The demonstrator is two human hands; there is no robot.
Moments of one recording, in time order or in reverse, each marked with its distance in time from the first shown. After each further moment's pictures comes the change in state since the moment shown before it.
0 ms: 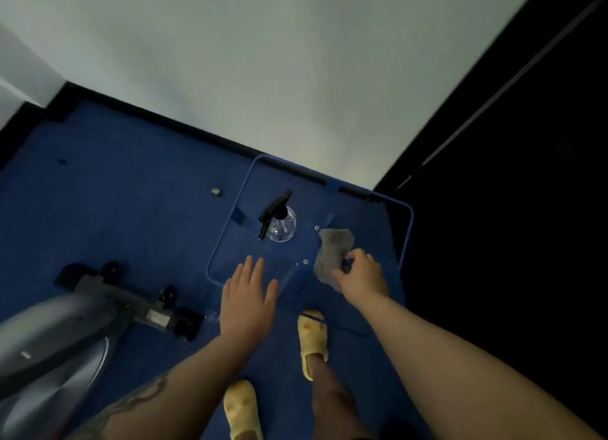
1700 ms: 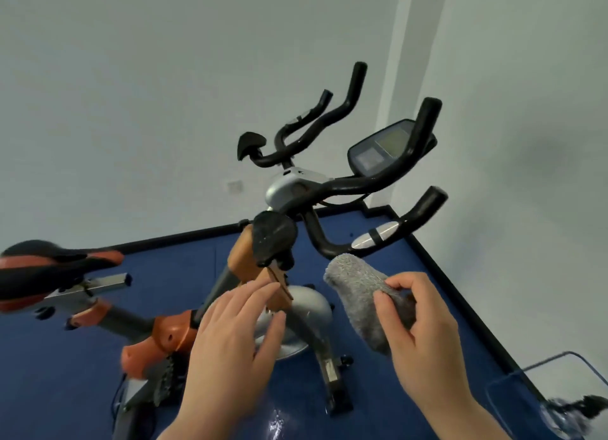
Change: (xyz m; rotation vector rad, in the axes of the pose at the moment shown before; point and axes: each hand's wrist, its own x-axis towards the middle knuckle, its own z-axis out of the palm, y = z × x) left_hand -0.468 -0.252 -0.228 -0.201 1.109 -0.311; right_hand -0.472 -0.250 0.107 0.295 0.023 -1.586
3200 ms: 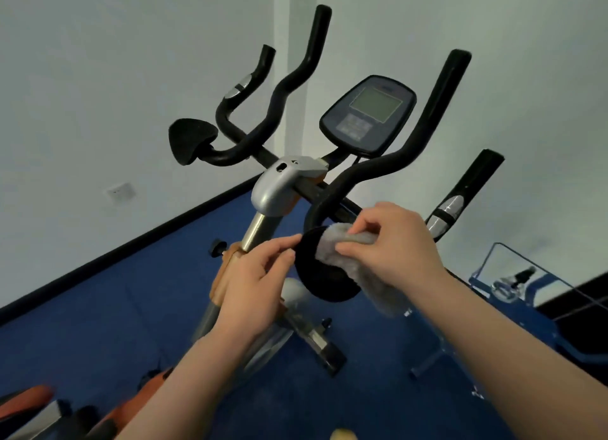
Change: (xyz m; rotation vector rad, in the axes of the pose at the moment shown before) left_hand 0.204 -0.161 0.025 -0.809 -0.480 0.007; right_hand 0.126 -0.047 0.175 -0.478 0.026 0.354
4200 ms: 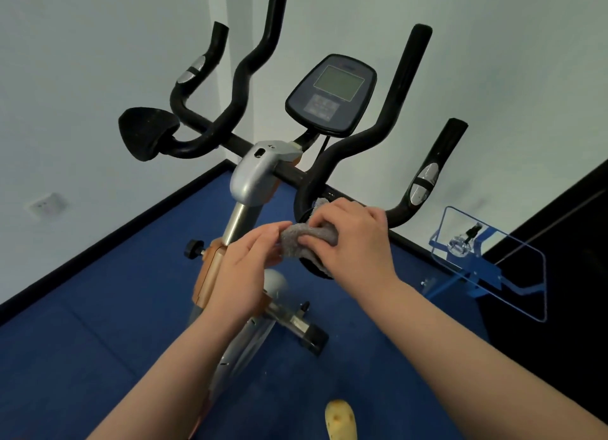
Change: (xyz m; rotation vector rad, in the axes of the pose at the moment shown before) left_hand 0.021 -0.015 -0.024 -0.227 -0.284 -0.003; right_hand -0.030 -0.042 0.046 -0.250 0.167 -0.043
